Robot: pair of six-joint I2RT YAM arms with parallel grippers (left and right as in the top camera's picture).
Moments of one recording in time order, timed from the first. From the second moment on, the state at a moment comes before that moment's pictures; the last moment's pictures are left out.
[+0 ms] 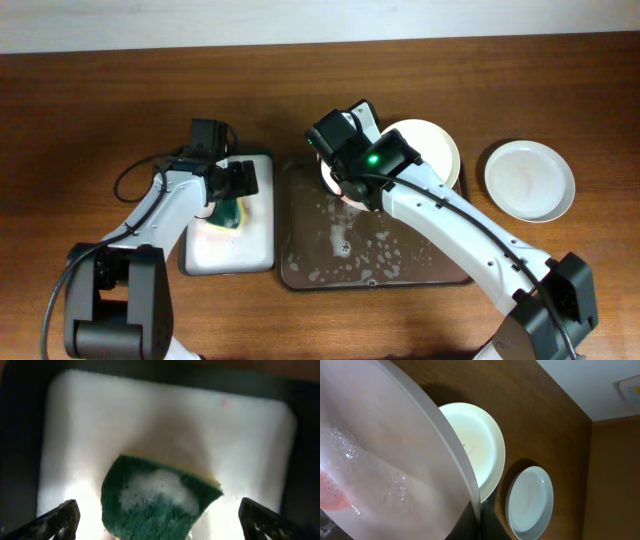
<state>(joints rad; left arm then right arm) -0.12 1.76 1.09 -0.53 -0.06 -0.26 0.67 1.74 1.52 -1.03 0.74 0.13</state>
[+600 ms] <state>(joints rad) -0.12 1.85 1.09 -0.43 -0.07 -0.27 0.67 1.74 1.52 -1.03 0.74 0.13</state>
